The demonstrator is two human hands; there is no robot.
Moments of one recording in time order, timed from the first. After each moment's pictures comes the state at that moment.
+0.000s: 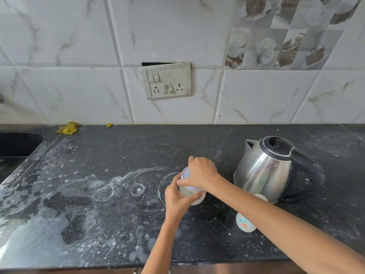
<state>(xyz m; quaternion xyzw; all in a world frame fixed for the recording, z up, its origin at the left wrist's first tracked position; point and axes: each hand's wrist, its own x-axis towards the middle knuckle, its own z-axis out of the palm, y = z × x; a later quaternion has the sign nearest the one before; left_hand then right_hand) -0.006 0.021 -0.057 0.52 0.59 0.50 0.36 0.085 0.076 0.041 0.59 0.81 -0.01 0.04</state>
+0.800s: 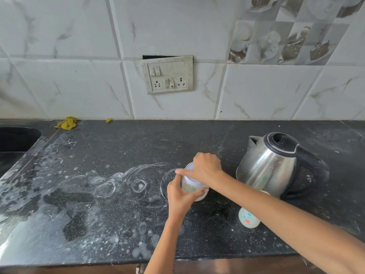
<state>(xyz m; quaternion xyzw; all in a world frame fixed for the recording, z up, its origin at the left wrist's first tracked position) -0.006 0.025 -0.068 0.52 0.61 0.49 0.34 0.080 0.077 0.046 0.63 0.77 -0.02 0.06</state>
